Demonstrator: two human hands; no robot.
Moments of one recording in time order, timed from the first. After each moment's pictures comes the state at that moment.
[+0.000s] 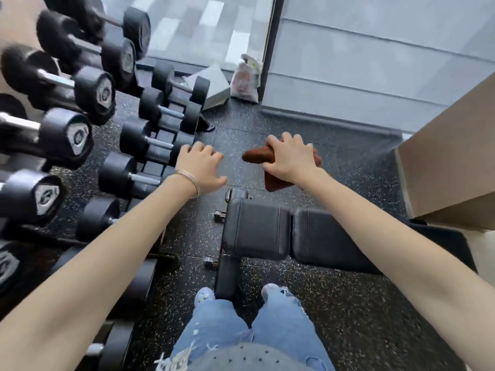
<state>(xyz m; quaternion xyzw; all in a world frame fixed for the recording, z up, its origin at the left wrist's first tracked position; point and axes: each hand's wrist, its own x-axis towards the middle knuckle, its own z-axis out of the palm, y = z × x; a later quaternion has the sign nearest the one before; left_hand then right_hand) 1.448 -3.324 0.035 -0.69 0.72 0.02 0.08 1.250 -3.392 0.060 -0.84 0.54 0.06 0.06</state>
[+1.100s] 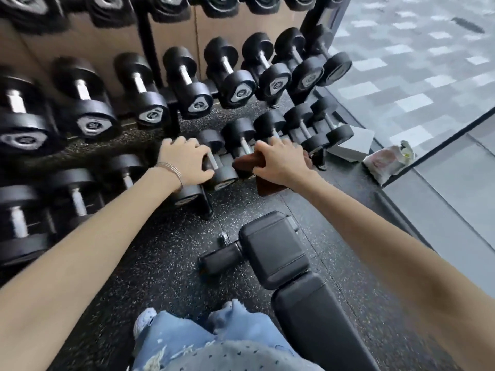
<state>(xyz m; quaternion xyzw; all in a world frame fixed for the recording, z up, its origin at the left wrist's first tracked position) 1.347 -3.109 0.074 -0.96 0.29 0.01 0.05 1.272 -3.317 0.101 -1.00 0.04 0.06 0.04</state>
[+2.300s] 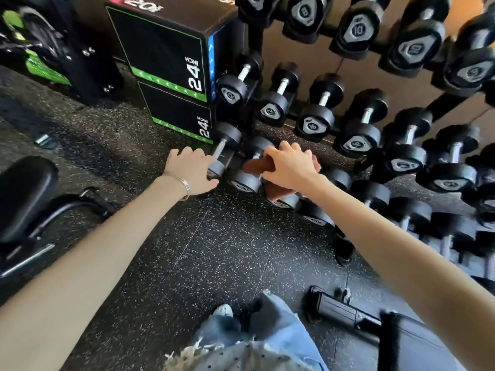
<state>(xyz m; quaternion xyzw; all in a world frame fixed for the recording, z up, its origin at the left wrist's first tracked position) 1.147 -2.499 0.073 -0.99 -0.14 0.08 0.04 1.272 -2.694 0.095 -0.92 -0.38 0.07 -0.01</state>
